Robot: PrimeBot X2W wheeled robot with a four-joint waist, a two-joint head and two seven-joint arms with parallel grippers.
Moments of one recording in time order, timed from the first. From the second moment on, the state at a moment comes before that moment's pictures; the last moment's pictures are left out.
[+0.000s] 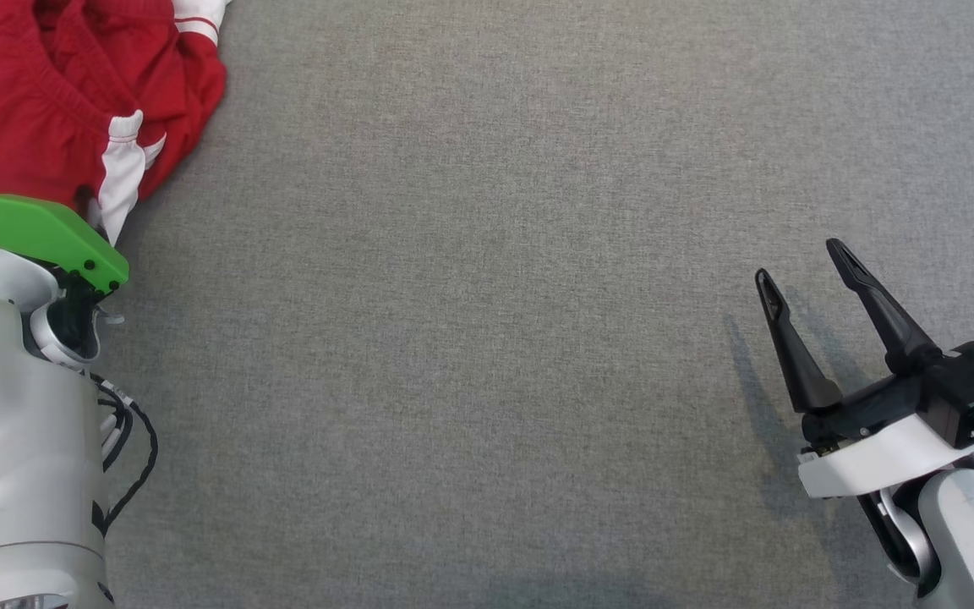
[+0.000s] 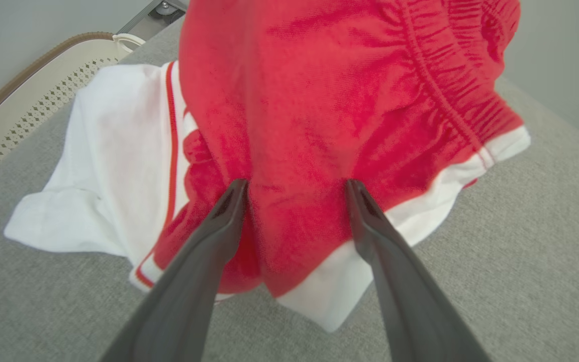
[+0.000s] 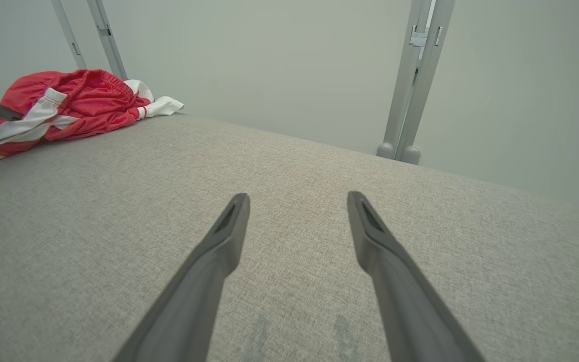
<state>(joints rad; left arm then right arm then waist) -0.85 0.18 0.20 0.92 -0.40 0.03 0.23 -0.16 -0.33 0.18 -0.03 0.20 0.13 -0.26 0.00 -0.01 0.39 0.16</state>
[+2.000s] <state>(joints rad) -0.73 0.05 -0.80 0.20 -1.34 0.36 -0.13 -0.05 -0.13 0.11 0.01 0.23 0.13 -0.26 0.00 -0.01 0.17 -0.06</state>
